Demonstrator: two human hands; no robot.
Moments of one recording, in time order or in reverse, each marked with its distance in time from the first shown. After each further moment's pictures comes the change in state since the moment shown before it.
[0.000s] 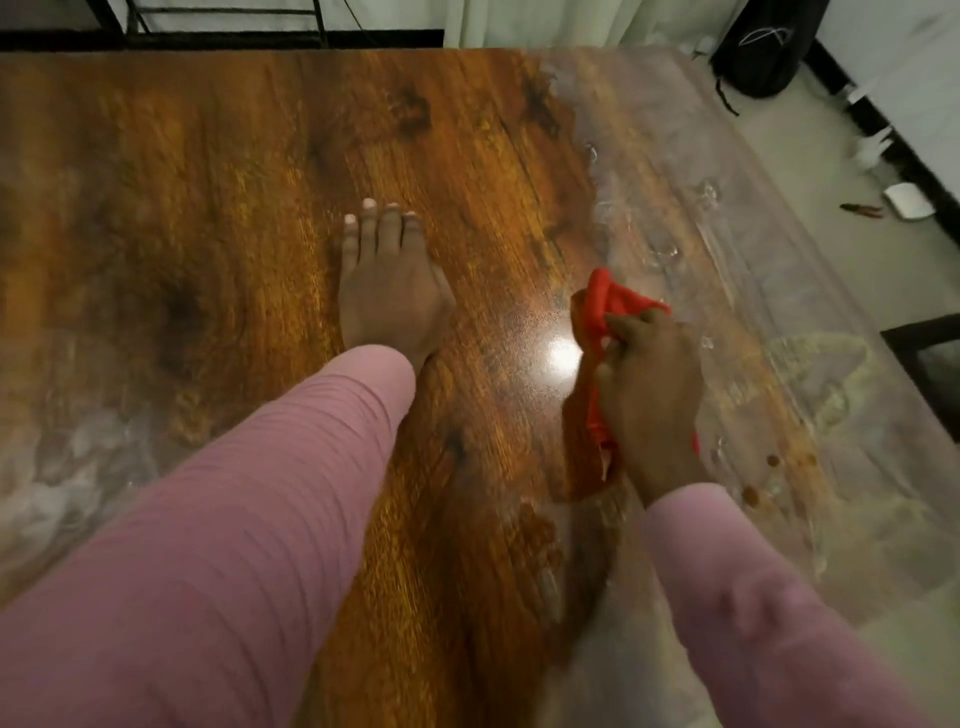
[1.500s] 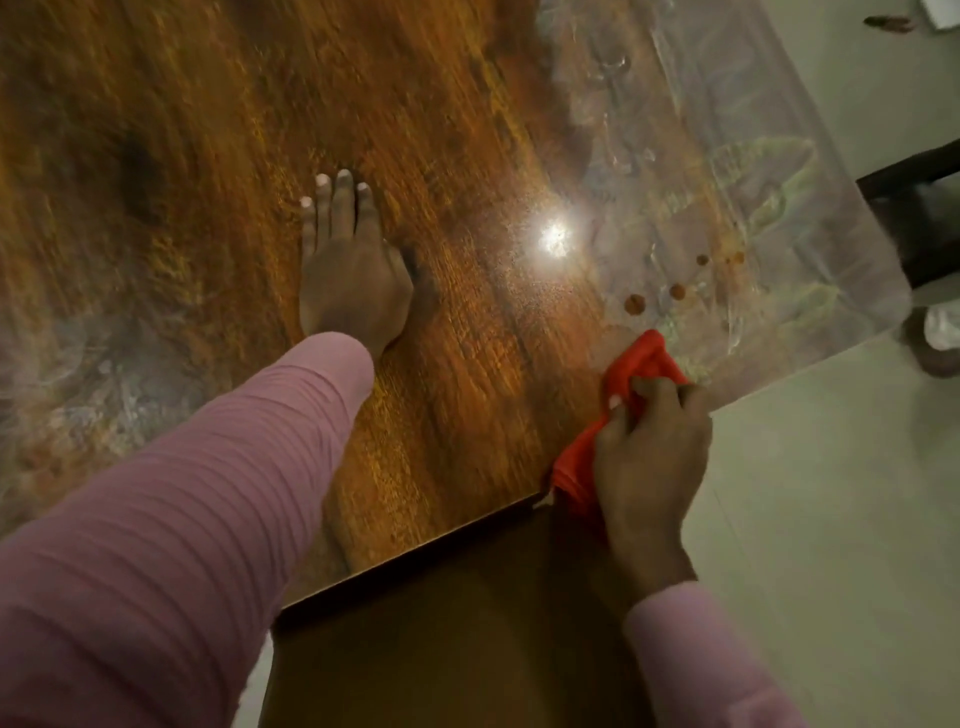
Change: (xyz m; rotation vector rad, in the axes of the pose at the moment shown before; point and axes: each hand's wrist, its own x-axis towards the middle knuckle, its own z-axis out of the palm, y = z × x) left_hand -0.135 0.004 -0.025 0.032 -0.164 0.056; right_hand -0.213 0.044 -0.071 0.052 -0.044 0.478
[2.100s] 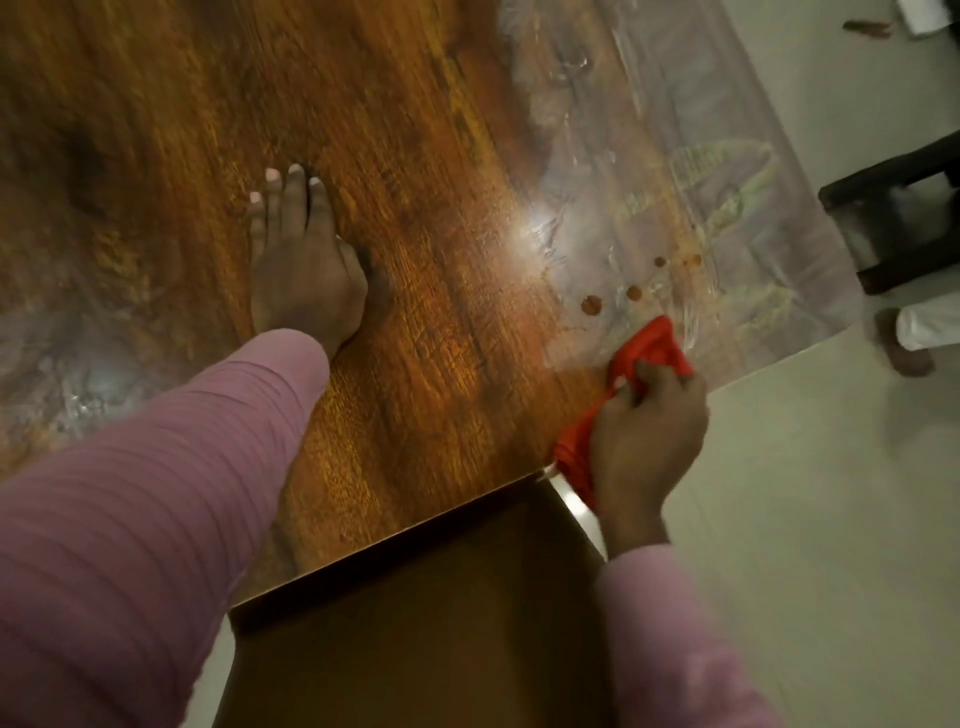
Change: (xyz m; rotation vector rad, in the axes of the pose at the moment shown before) left_hand -0.001 0.001 0.001 -0.023 0.059 -0.026; right_hand 0.035 0.020 -0.003 -0.004 0.096 0.056
